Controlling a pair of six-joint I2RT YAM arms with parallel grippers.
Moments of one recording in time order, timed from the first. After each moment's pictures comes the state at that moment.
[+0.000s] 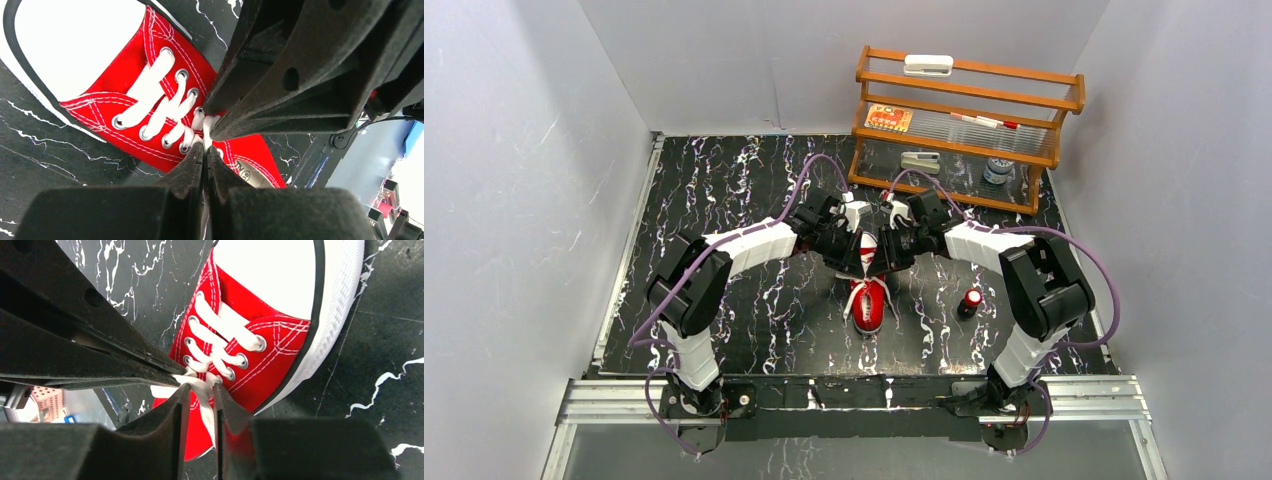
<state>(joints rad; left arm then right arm) -0.65 1.82 1.17 -0.29 0.57 -0.24 0.48 1.71 0.94 -0.19 -0.70 0.32</state>
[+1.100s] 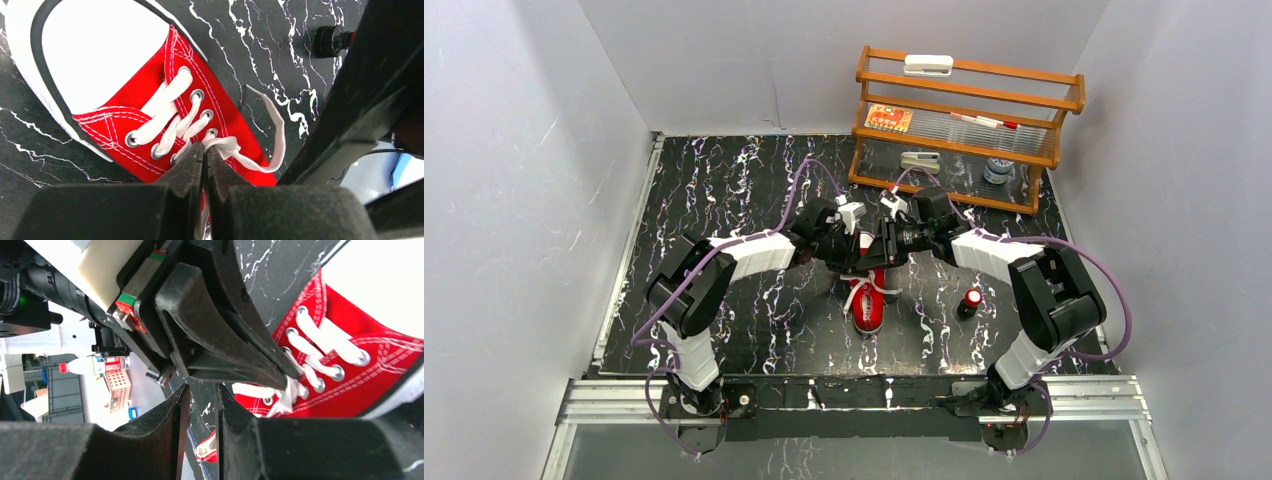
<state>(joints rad) -0.66 1.82 1.06 -0.05 0.52 -0.38 0.48 1.63 0.87 0.07 -0.91 0.58</state>
